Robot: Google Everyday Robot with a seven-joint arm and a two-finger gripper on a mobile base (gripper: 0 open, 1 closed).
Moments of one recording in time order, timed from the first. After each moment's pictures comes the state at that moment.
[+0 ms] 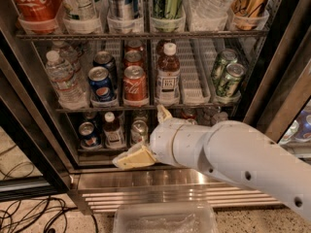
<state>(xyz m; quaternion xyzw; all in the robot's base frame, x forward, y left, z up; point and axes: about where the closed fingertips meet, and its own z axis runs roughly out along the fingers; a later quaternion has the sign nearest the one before) 0.468 0.028 0.814 -0.43 0.74 0.16 0.49</state>
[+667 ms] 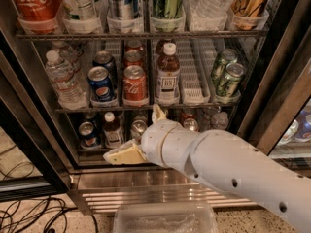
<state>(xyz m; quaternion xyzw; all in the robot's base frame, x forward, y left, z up) 0.478 0.046 0.814 -0.38 0.75 0.16 0.52</state>
